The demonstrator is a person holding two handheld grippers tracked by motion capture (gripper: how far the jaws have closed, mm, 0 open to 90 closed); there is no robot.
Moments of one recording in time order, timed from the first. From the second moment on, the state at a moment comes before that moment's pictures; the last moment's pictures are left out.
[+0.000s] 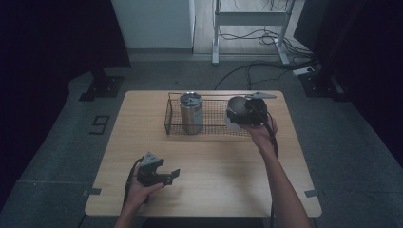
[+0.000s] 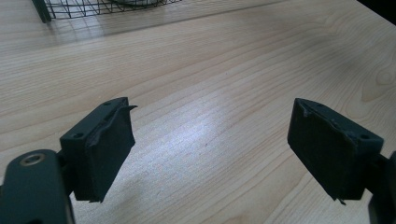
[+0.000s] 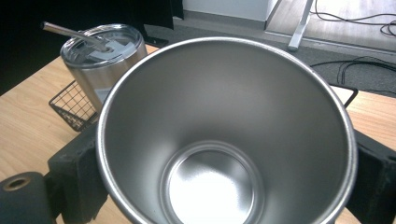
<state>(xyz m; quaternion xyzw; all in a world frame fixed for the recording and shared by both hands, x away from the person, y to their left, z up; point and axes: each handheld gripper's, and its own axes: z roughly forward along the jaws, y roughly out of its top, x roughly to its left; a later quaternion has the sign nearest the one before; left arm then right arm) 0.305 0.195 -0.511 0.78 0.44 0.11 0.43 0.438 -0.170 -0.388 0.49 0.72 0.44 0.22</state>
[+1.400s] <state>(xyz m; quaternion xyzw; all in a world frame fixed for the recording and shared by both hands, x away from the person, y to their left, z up) 0.308 0.206 -0.511 0.78 0.44 0.10 0.43 0.500 -0.165 -0.402 0.50 0.73 0.41 0.22</state>
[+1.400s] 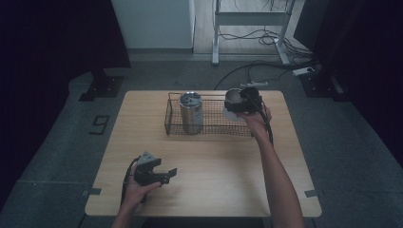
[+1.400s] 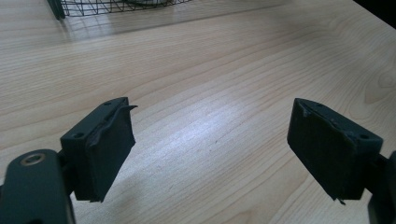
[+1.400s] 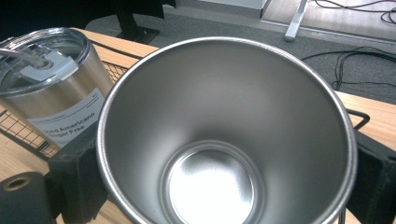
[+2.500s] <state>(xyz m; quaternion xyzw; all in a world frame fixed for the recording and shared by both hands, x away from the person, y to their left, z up) 0.307 0.203 -0.514 0.79 0.44 0.10 0.42 0.536 -0.161 -0.435 0.52 0.73 0.39 0.20</state>
